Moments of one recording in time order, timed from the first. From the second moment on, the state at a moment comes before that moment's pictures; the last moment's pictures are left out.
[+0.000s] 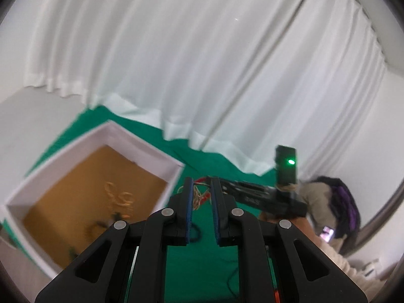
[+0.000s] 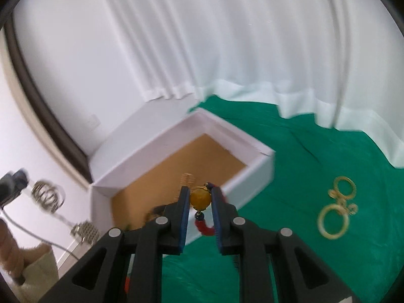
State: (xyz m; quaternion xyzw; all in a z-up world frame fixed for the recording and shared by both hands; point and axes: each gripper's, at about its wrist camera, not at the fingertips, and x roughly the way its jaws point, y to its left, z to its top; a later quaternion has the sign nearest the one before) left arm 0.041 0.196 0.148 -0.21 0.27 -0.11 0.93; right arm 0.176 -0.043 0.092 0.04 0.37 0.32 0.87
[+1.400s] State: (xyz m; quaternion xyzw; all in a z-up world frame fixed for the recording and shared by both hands) left arm 0.062 0.186 0.038 -0.02 0.31 0.12 0.94; right arm 0.099 0.001 0.012 -0.06 0.41 0.31 0.86
